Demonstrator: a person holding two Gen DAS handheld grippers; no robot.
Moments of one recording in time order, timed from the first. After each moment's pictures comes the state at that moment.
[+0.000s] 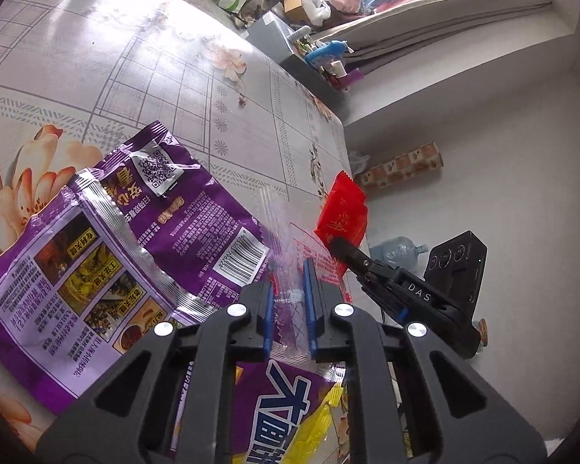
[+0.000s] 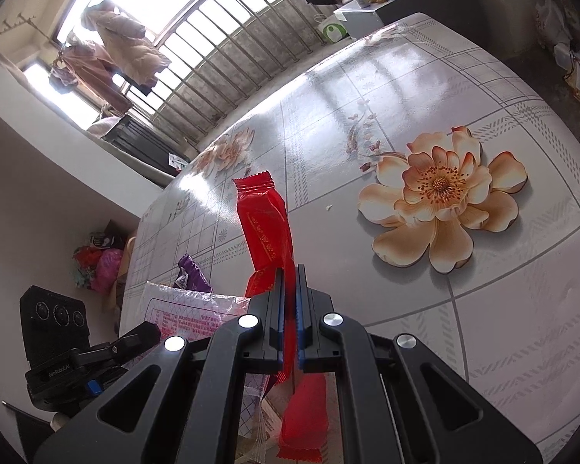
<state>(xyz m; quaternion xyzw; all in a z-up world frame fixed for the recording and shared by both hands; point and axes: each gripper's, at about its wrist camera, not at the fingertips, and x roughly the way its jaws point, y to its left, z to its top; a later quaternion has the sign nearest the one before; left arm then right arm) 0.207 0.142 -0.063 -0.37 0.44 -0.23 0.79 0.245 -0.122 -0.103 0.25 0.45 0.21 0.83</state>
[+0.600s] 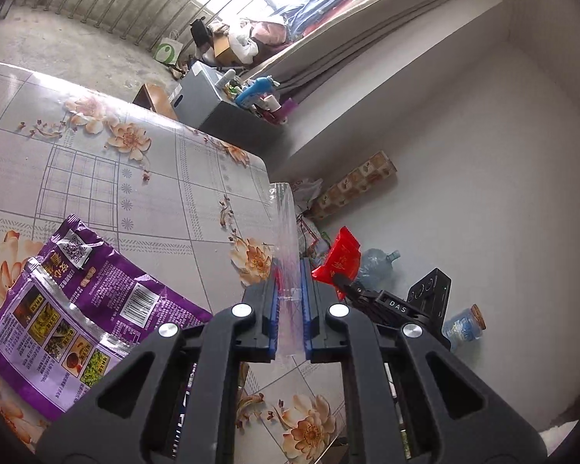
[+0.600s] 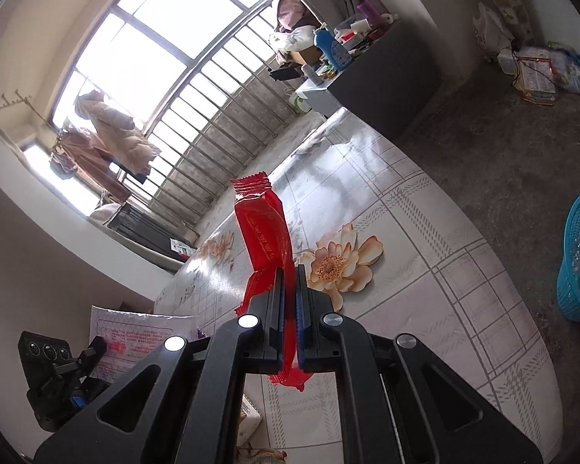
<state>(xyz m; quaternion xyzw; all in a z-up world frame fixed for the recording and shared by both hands) 0.192 0.109 0.032 -0.31 0.34 -0.30 0.84 0.189 -0.242 -0.051 0.34 0.34 0.14 0.86</state>
